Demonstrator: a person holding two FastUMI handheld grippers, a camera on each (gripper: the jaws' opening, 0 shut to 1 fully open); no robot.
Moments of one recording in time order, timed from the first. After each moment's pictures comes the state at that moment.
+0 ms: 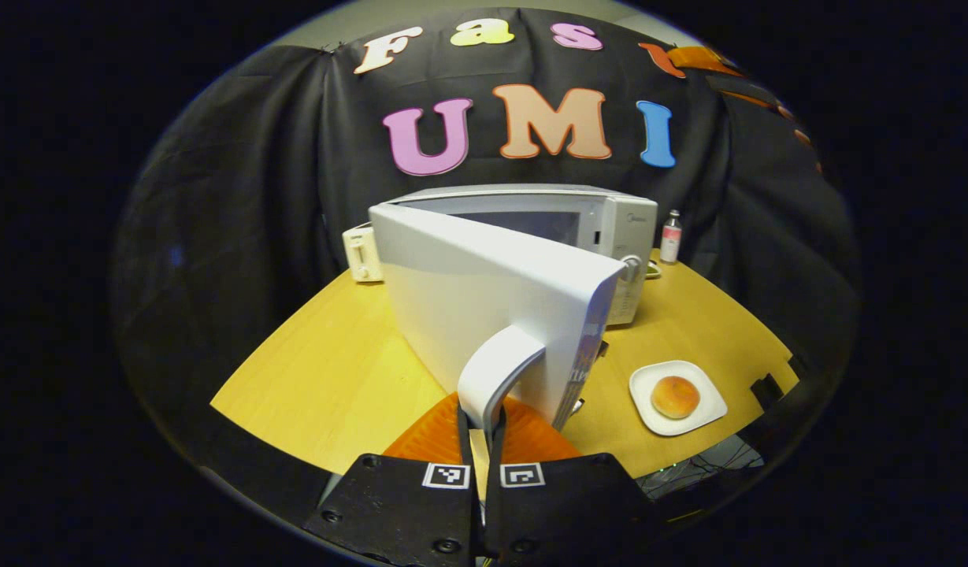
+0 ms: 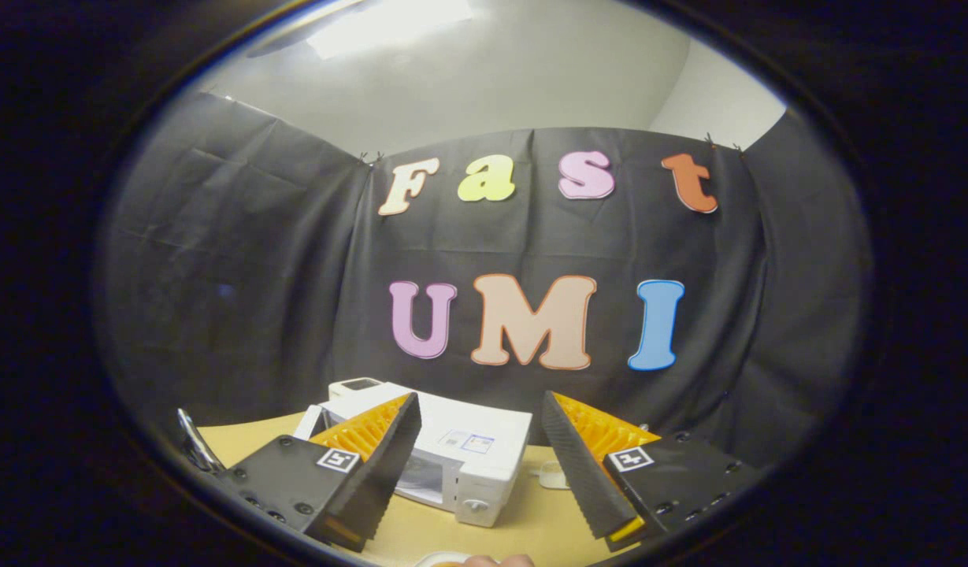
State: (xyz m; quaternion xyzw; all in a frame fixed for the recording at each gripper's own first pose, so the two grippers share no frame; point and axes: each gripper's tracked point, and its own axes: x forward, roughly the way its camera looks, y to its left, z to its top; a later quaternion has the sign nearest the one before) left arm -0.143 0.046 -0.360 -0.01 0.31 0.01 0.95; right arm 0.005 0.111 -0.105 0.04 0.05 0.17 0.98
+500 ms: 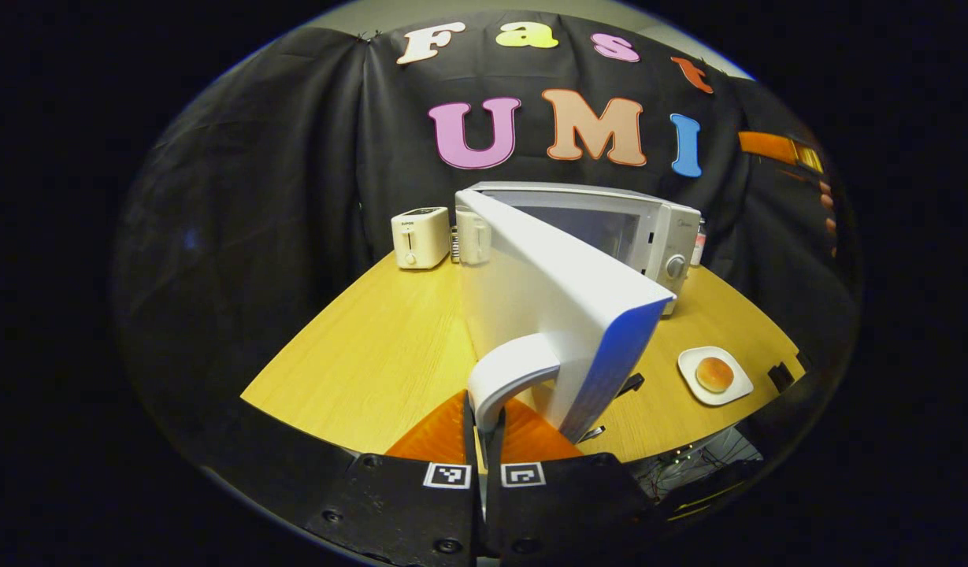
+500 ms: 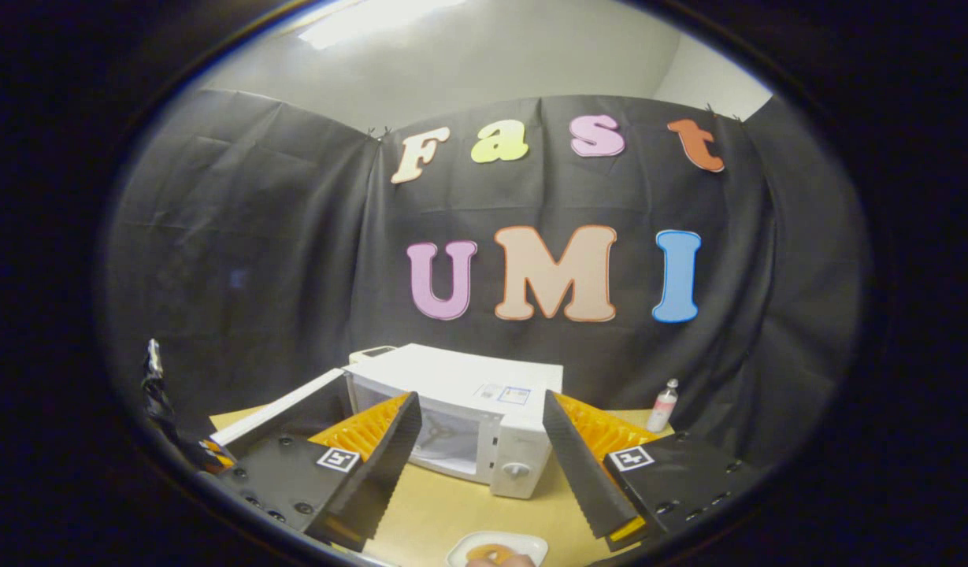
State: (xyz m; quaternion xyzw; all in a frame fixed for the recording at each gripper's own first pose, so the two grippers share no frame) left arm -0.164 0.133 -0.364 -0.03 0.31 0.00 0.95; right arm -0.038 0.145 -0.196 0.05 0.11 0.18 0.98
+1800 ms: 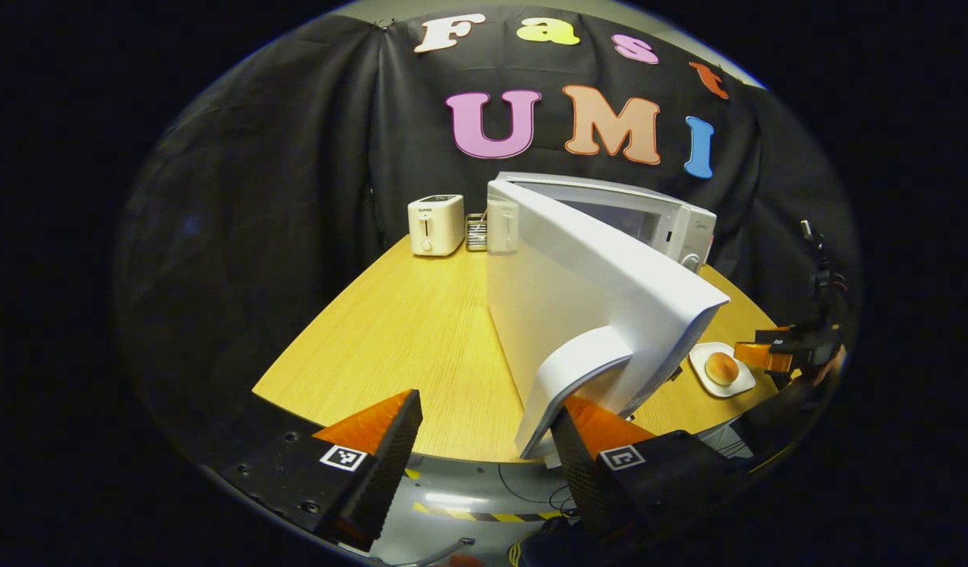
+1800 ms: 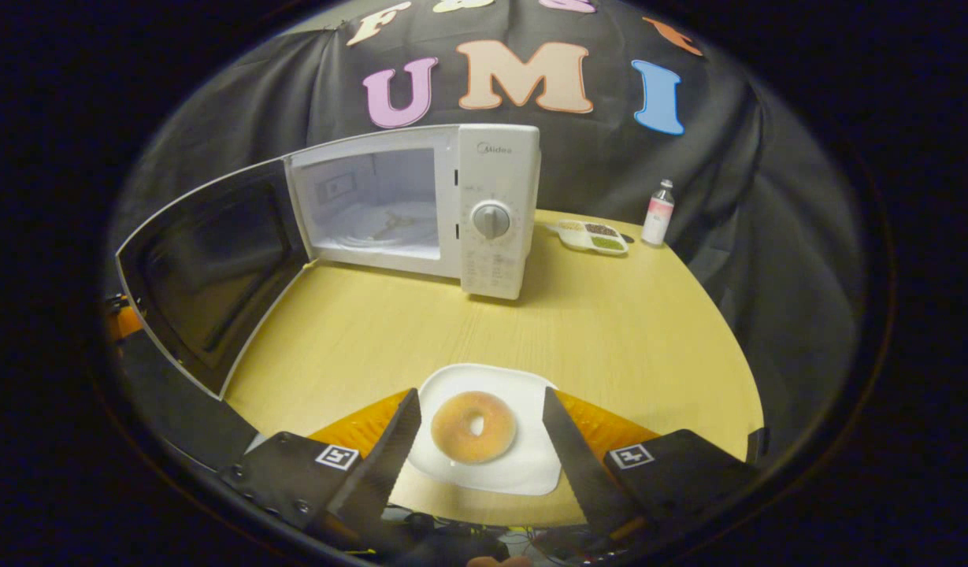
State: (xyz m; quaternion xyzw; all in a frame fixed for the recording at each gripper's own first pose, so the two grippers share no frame) left arm -0.180 0.161 -0.367 -0.04 0.33 0.02 0.94; right arm -0.128 0.110 -0.480 0.00 0.41 0.13 0.90
